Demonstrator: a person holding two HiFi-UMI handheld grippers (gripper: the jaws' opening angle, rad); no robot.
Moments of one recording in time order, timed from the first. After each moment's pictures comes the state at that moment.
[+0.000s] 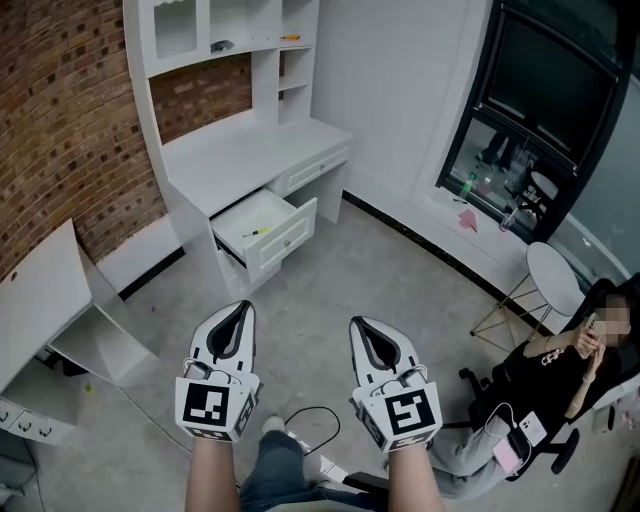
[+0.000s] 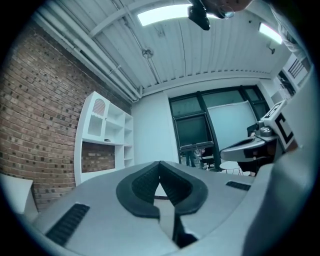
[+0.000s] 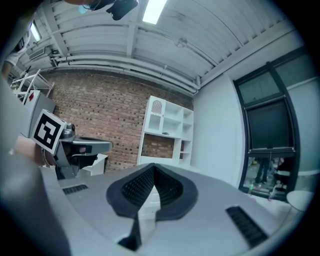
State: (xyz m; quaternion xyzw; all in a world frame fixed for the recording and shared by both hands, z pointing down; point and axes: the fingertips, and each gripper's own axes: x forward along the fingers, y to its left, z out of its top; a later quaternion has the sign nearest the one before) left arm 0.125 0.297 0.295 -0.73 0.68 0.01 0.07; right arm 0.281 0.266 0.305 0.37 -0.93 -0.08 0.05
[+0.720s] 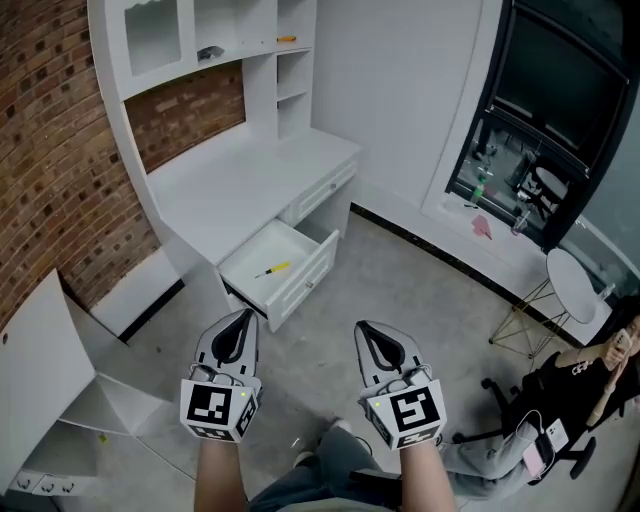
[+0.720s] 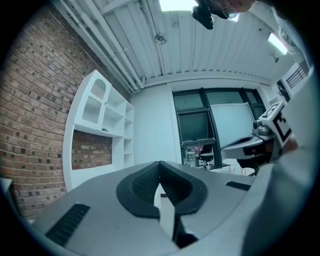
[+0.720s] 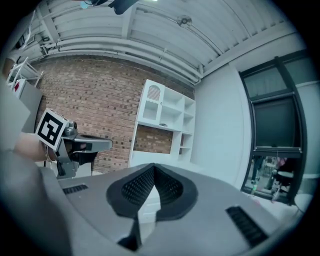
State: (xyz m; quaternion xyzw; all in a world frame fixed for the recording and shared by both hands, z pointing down) left arm -0.037 0.115 0.318 -0.76 0.64 0.00 0.04; right arm 0.129 0.093 0.324 0.40 -0.91 -0.07 0.08
